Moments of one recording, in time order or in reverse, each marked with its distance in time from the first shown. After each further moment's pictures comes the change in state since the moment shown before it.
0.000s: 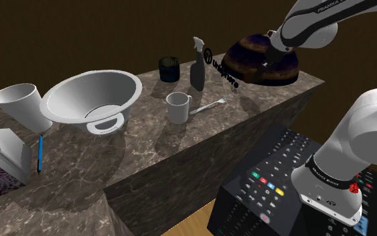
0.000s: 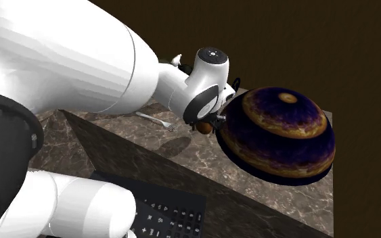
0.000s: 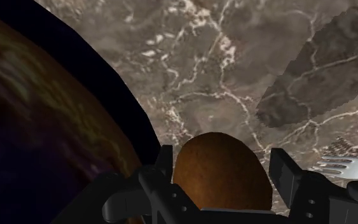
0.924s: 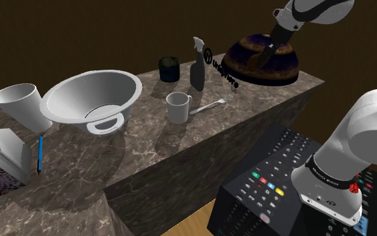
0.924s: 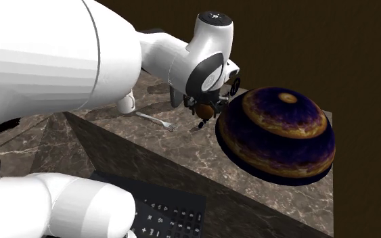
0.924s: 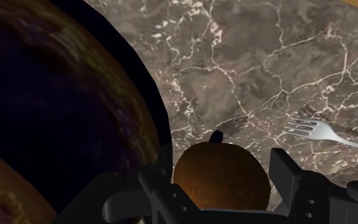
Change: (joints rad) arm -0.034 -0.111 0.080 0.117 -0.028 -0.224 0.063
